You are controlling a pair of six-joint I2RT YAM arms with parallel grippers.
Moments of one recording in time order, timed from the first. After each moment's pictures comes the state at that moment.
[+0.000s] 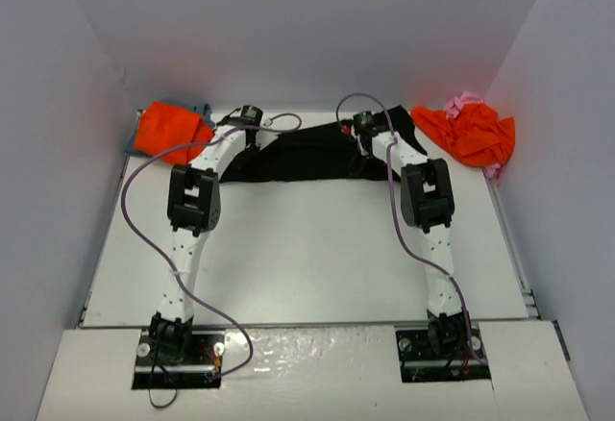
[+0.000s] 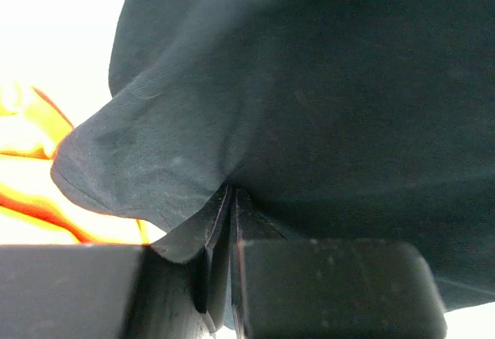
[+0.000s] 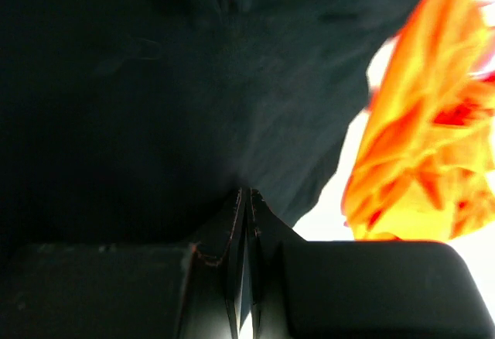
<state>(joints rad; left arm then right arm) -0.27 2.48 2.18 -0.91 -0.28 0.62 0.28 2.45 1.97 -0.57 0.61 -0.61</state>
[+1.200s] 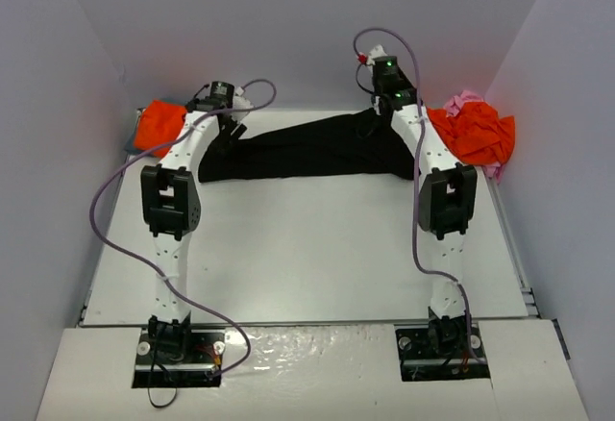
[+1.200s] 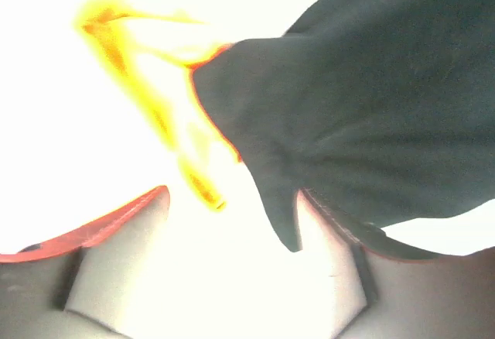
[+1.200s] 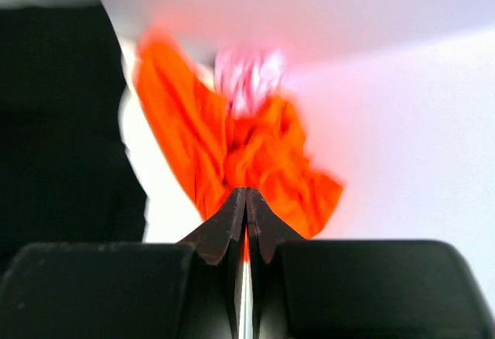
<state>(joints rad) -0.16 2.29 2.16 -0.88 -0.24 0.54 0.26 2.27 2.18 -0.42 0.66 -0.63</state>
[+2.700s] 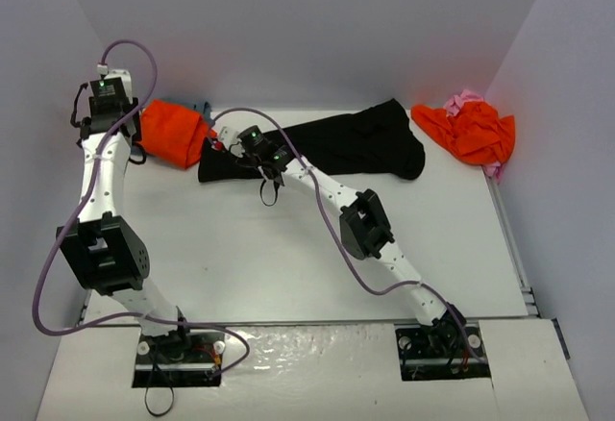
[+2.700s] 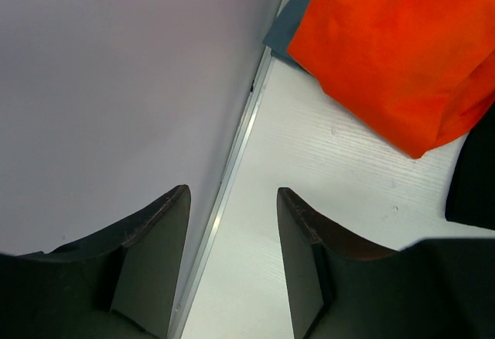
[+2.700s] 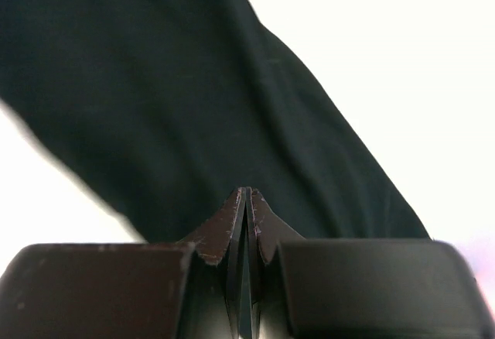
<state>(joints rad) 0.21 1.70 1.71 -0.64 -0.31 0.17 0.80 2.67 2.49 -0.47 0.30 -0.58</state>
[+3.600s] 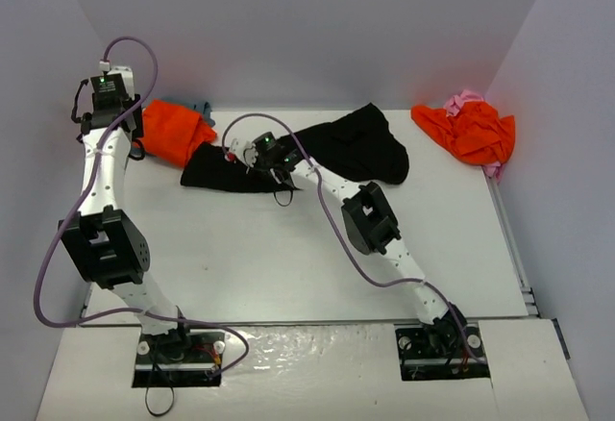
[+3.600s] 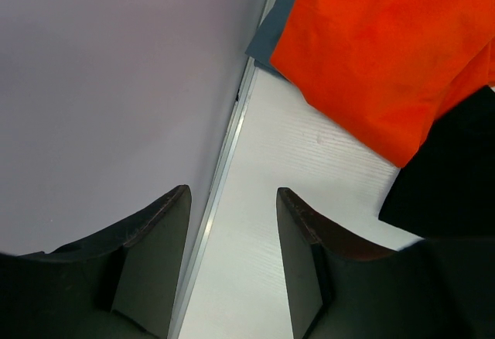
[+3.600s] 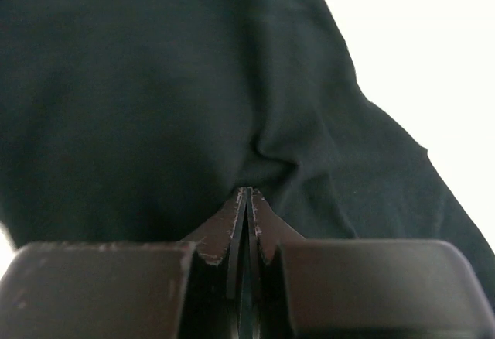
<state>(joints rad) 0.22 1.75 1.76 -0.65 -0.26 0.17 0.76 2.64 2.27 -0.40 0.06 -0.59</state>
